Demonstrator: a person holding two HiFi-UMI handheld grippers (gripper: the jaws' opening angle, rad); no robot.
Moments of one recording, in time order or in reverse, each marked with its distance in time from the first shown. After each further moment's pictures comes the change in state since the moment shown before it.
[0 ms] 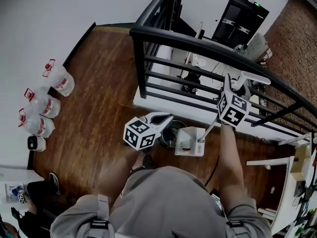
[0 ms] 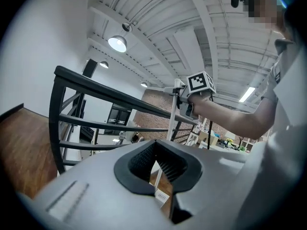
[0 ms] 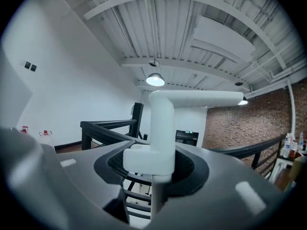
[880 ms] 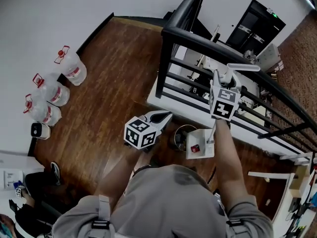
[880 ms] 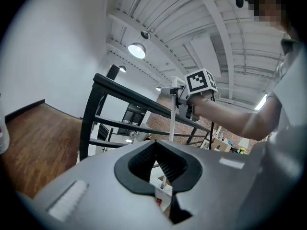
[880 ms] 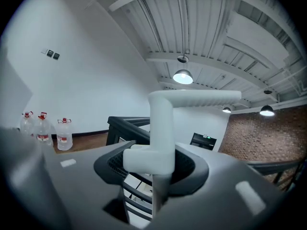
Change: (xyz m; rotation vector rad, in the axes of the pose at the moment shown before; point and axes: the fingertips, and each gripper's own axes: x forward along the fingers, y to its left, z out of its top) left arm -0.086 0.099 0.005 -0.100 -0.049 0.163; right arm 0.062 0.189 0.010 -0.175 0.041 0.207
